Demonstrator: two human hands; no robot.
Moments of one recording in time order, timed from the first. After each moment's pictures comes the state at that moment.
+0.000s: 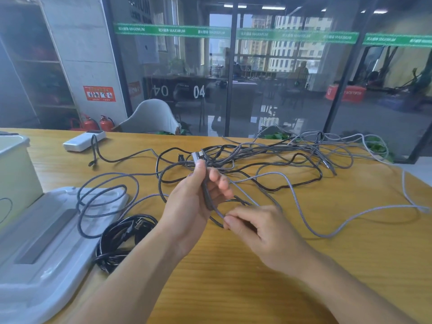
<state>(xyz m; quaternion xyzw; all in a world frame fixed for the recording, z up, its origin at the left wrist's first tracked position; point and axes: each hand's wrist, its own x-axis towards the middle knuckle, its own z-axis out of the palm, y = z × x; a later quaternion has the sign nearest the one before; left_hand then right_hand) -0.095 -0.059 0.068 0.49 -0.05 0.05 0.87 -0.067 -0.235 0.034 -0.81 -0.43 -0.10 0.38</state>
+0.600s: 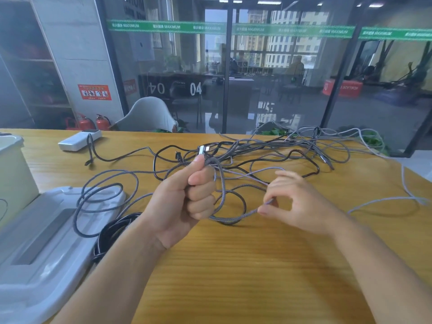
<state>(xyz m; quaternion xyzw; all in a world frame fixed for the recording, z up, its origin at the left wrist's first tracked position) -0.104 -0.037 0.080 0.47 -0.11 -0.10 0.87 -0.004 -0.302 0.047 -0.87 -0.41 -0.12 0.24</state>
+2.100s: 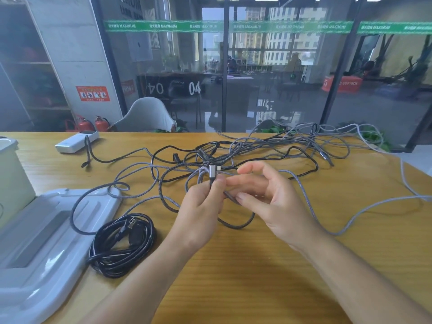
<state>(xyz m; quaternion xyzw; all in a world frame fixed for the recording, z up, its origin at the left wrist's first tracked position) -0.094 -0.076 0.046 0.76 -0.05 0.13 0.63 -0.061 -0.247 0.056 -0.70 -0.31 0.01 0.65</state>
